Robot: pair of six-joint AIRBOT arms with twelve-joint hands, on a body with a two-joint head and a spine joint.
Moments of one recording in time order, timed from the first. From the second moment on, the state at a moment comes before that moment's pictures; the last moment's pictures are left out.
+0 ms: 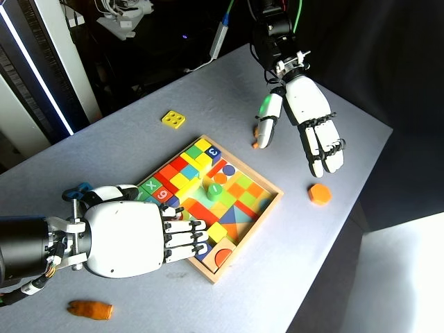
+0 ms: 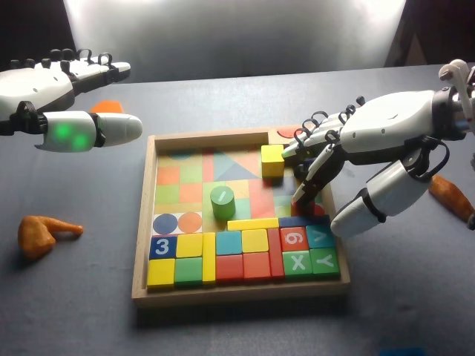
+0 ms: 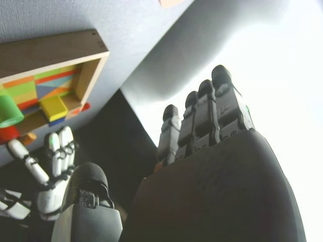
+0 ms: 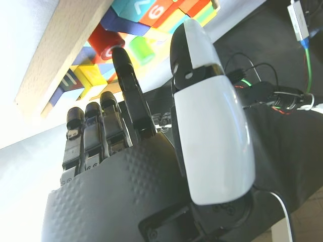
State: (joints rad) left arm 0.77 -1.02 1.40 -0.09 -0.49 0.68; right arm -0.32 -1.22 1.46 -1.70 0.50 0.73
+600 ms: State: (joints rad) left arm 0.78 -1.02 1.40 -0.10 -0.49 0.68; right arm -0.32 -1.20 1.46 -1.71 0.53 0.77
